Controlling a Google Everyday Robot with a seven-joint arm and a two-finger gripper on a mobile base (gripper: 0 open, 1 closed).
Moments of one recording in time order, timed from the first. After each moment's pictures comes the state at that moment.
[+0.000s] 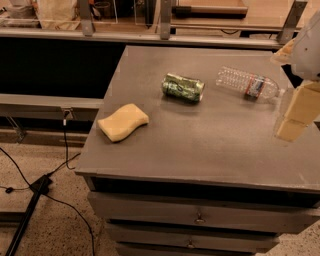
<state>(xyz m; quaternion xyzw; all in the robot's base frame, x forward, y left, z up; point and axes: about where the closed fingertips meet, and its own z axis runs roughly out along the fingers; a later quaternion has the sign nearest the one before) 0.438 -0.216 0.977 -0.60 0.78 -0.04 0.16</state>
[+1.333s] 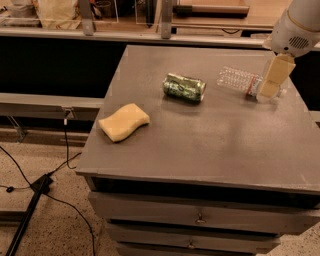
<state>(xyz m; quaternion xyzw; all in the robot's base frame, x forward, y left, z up) 0.595 -0.276 0.934 -0.57 0.80 -0.04 0.15</state>
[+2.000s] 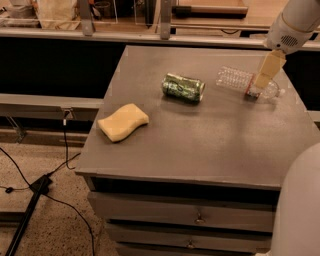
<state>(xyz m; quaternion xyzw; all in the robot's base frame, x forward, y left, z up) 0.660 -0.299 0.909 -0.54 0.82 -0.03 0.17</state>
